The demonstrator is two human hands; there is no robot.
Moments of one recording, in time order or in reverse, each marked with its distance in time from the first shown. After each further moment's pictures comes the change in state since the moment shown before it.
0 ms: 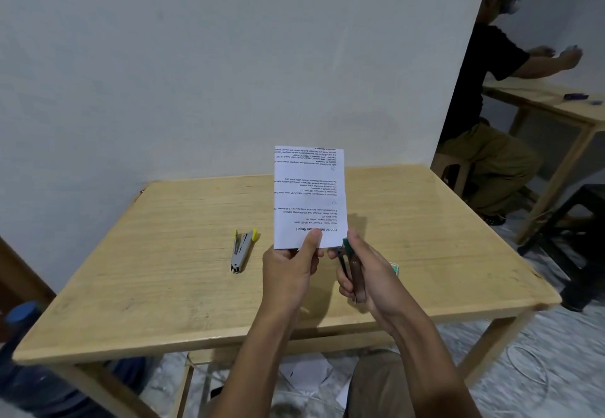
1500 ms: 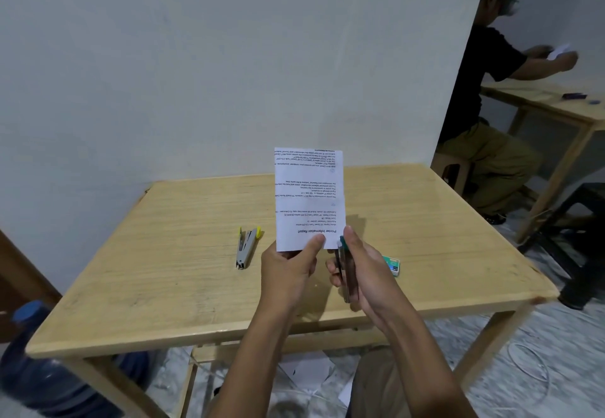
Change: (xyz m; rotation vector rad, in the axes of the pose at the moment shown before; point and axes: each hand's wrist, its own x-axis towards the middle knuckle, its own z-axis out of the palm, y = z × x) left_hand -0.005 0.000 -0.012 0.111 0.007 0.030; right_hand 0.003 0.013 0.009 0.114 0.071 -0.032
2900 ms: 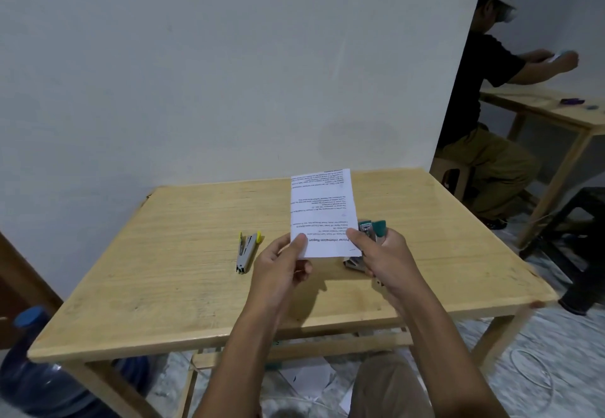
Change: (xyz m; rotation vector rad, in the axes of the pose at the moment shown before) left_hand 0.009 -0.001 -0.014 -0.227 -0.100 -0.252; right_hand 0.009 -0.027 -0.022 -0.319 0.214 -0.101
